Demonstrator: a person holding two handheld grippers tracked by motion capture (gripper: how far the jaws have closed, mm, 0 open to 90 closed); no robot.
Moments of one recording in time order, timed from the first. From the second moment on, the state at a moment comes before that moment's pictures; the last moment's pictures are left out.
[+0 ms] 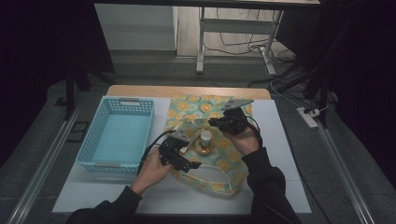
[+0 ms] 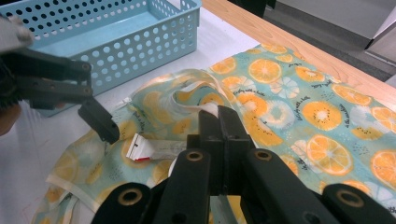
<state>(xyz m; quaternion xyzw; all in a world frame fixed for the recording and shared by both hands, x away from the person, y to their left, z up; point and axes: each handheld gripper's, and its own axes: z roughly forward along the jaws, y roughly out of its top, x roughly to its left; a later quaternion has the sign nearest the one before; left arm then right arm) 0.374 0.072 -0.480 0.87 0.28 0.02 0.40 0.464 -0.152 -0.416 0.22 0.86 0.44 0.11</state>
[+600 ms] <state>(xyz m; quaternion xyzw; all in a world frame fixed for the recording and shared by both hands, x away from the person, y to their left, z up) 0.369 0.064 -0.509 0.89 0.28 0.02 0.36 0.463 -0.151 -0.417 0.22 0.86 0.44 0.11</state>
